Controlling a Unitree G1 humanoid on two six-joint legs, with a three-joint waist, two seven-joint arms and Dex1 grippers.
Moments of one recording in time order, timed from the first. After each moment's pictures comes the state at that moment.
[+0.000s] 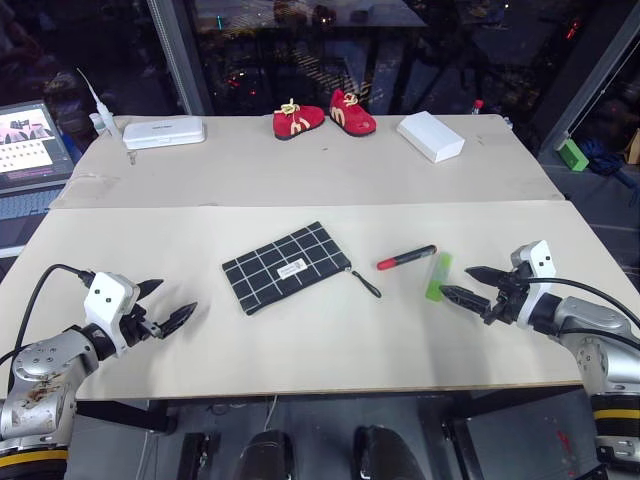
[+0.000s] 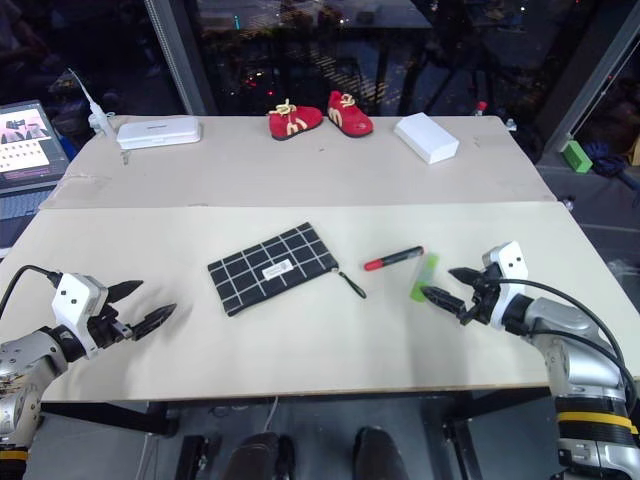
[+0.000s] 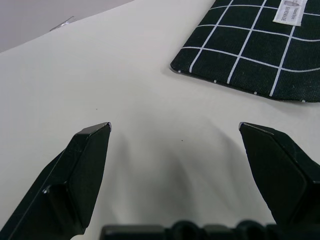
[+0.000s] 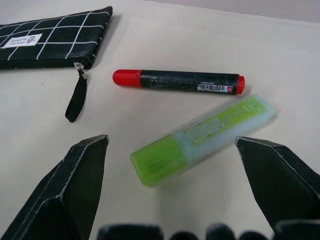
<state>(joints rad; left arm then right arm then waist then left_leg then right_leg) 0.04 0.72 0.34 0.01 -0.36 0.20 -0.82 -0.23 -0.71 -0.21 0.12 0.44 0.44 0.92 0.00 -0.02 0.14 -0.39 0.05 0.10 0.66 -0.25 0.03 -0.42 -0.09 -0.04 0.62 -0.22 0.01</state>
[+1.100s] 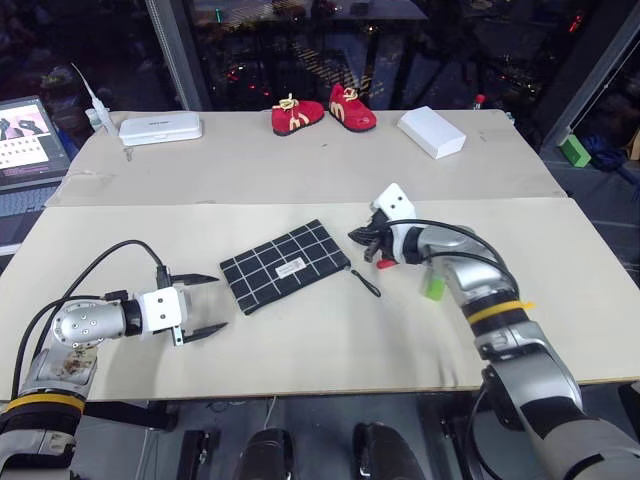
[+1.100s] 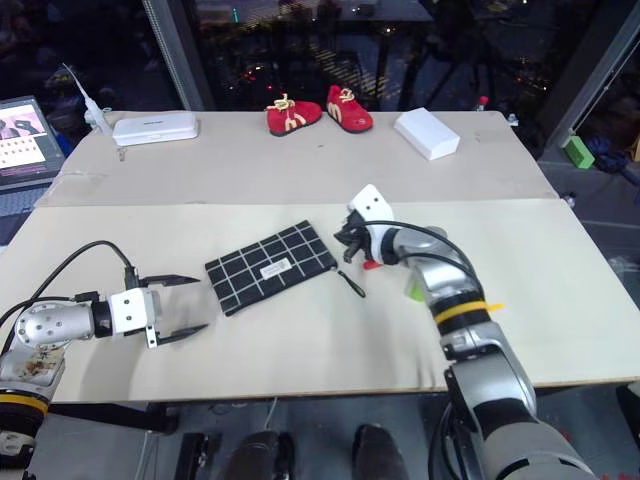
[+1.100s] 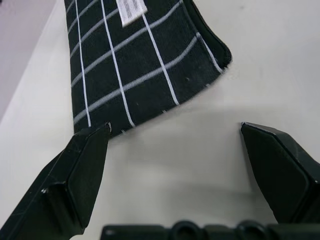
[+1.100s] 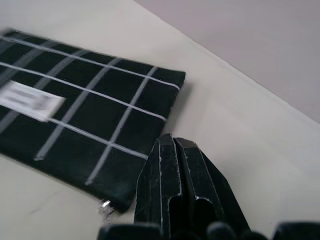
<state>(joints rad) -0.26 0.82 0.01 0.37 -0.06 -0.52 -1.10 -0.90 -0.32 0.24 0.59 0.07 0.33 0.74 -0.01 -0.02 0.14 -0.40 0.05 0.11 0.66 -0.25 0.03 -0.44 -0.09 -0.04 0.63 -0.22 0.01</state>
